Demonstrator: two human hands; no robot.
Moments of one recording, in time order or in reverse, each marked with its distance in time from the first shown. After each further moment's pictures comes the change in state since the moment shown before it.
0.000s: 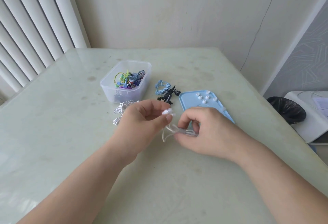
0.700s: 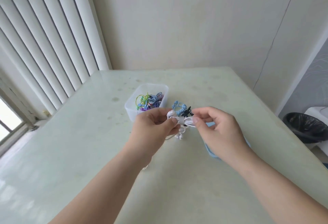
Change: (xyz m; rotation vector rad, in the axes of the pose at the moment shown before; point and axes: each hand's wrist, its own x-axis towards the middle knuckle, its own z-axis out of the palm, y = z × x) left_hand 0.010 0.037 -0.016 -0.082 0.141 -0.066; right_hand 0.031 -0.018 0.007 0.545 0.379 0.035
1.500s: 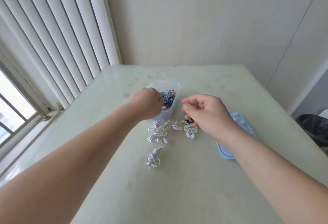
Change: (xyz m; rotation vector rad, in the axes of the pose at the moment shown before) left_hand 0.096 0.035 -0.056 1.364 -0.037 0.166; right_hand 0.051 -0.029 0.043 0.077 -0.187 0.143
